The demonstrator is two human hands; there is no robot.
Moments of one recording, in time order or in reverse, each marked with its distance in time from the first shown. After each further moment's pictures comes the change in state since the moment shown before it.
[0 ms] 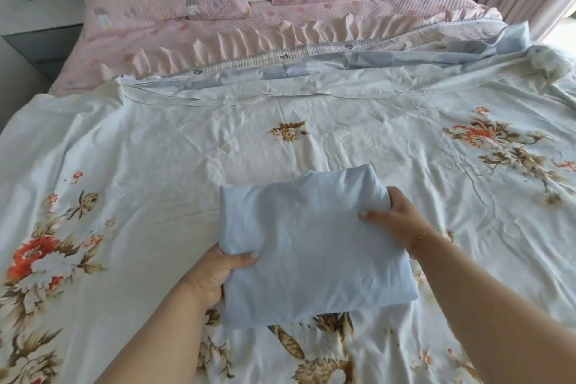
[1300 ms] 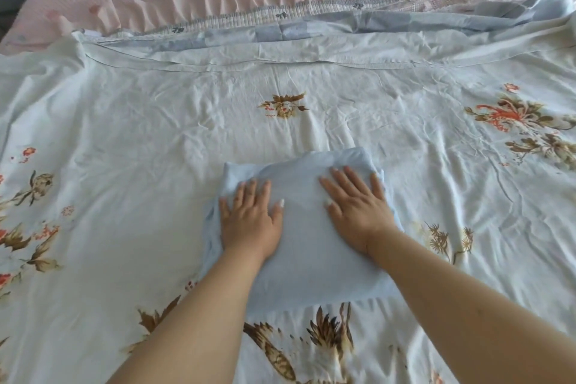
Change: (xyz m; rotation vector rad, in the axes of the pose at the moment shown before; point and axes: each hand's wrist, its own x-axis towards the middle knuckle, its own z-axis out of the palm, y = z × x) left_hand 0.117 -0.005 0.049 1.601 0.495 0.241; right_hand 0.062 0.034 0.061 -1.238 -0.097 -0.448
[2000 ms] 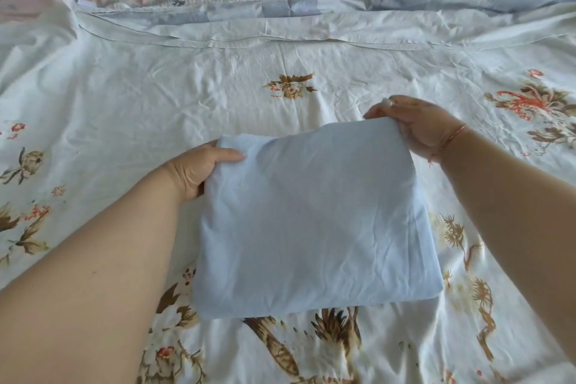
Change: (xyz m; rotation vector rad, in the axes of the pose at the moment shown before) left_hand 0.047 -0.076 -0.073 -1.294 -0.451 -0.020; right_hand 0.067 0.065 -0.080 1.446 -0.060 0.073
